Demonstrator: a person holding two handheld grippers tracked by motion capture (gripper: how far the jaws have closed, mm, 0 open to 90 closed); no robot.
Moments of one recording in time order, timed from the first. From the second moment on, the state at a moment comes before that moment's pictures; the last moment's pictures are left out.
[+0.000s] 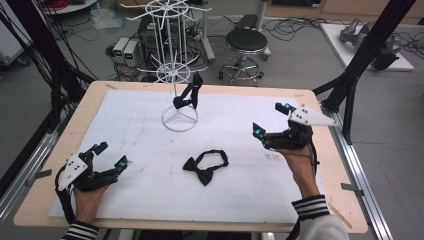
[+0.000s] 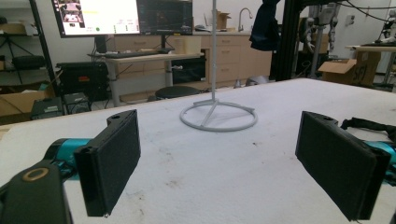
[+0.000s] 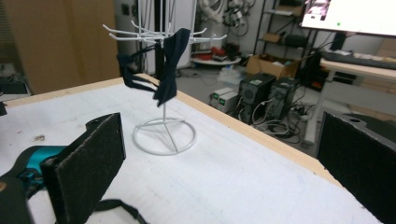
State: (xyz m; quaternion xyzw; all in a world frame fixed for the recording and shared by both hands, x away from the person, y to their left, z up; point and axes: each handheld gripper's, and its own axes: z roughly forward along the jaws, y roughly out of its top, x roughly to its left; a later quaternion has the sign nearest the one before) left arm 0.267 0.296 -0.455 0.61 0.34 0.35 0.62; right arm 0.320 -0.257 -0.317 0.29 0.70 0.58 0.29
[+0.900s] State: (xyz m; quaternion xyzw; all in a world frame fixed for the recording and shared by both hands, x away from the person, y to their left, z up) left arm 0.267 0.302 -0.449 0.61 0.33 0.35 0.62; right arm 0.263 -0.280 -0.406 0.33 0.66 0.59 0.33
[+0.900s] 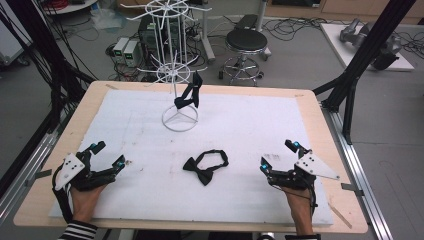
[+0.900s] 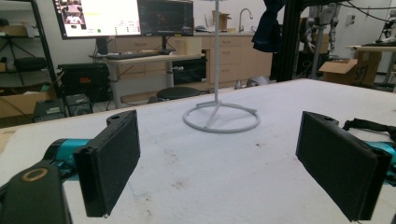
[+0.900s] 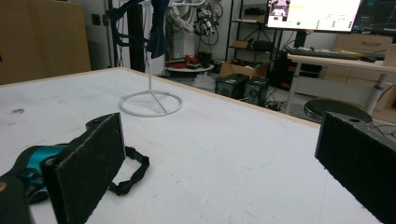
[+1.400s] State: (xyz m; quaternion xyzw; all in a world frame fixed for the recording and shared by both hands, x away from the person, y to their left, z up) left arm 0.273 0.288 -0.415 0.67 0.27 0.32 0.62; right arm 0.261 -0.289 -0.408 0.34 0.65 0.60 0.32
